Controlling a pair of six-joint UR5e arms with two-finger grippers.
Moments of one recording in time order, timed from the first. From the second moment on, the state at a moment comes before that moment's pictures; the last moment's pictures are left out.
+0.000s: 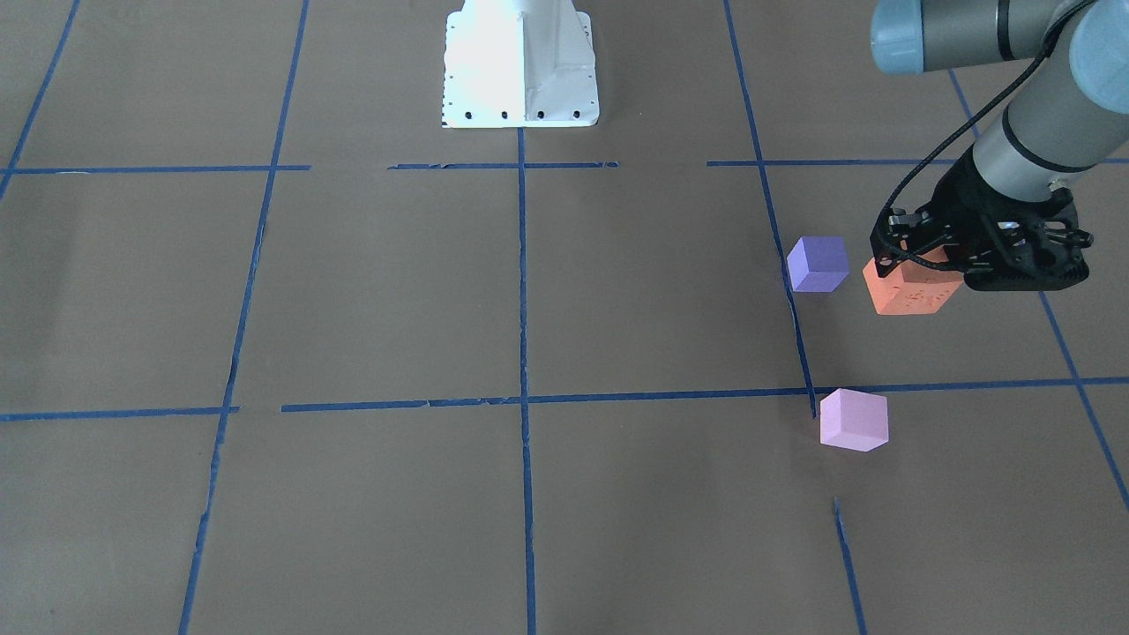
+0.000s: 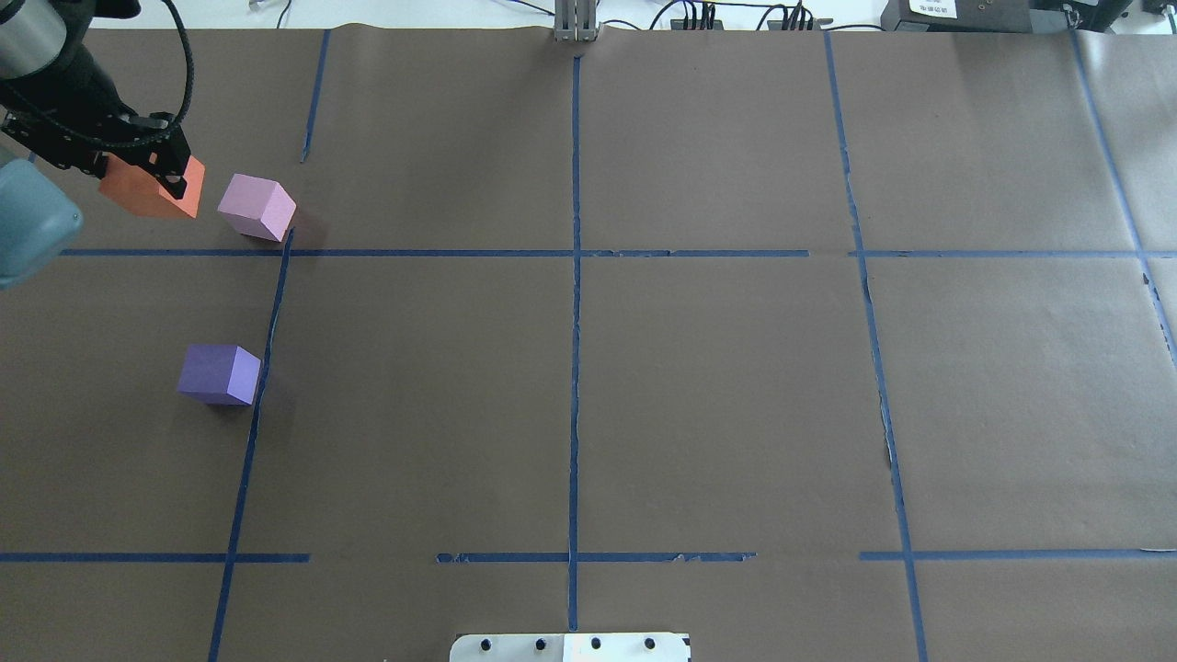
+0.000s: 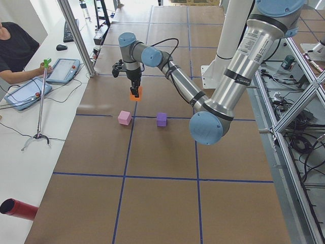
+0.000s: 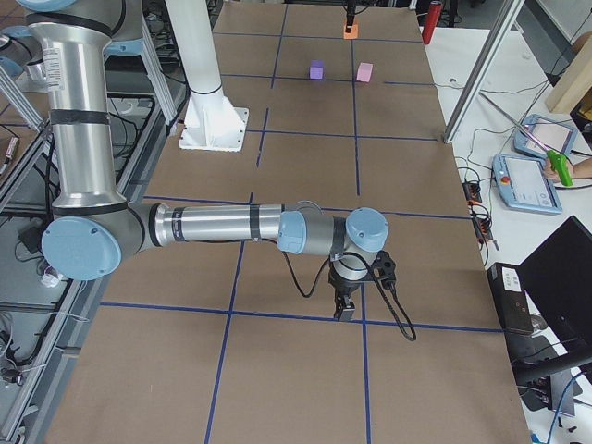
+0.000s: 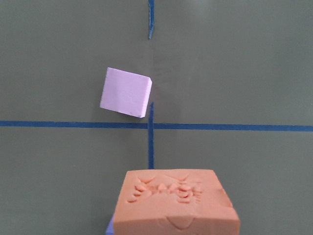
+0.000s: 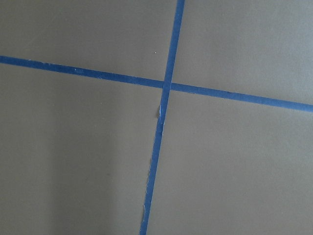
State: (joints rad) left arm -1.10 -2.01 -1.87 -1.20 -2.24 -0.53; right arm 1.52 -1.52 1.60 -1.72 2.29 -0.16
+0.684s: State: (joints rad) left arm -1.00 -1.99 -1.69 -1.37 -2.24 -0.51; right arm 1.52 -1.52 1.60 -1.72 2.29 -0.16
